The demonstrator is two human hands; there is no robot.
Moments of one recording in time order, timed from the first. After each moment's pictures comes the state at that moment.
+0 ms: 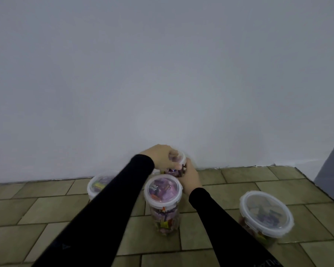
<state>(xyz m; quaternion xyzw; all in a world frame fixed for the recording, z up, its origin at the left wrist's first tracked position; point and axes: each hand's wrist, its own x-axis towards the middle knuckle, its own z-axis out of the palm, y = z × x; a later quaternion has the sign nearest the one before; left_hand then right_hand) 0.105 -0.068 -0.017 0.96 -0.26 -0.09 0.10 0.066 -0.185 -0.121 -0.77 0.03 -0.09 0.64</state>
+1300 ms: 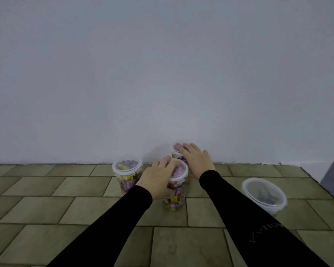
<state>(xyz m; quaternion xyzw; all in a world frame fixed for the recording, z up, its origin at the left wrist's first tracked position) -0.008 -0.016 -0.065 0.96 -0.26 0.05 0.00 0.041 -0.182 -0.081 -0.98 -0.11 -0.15 -0.02</state>
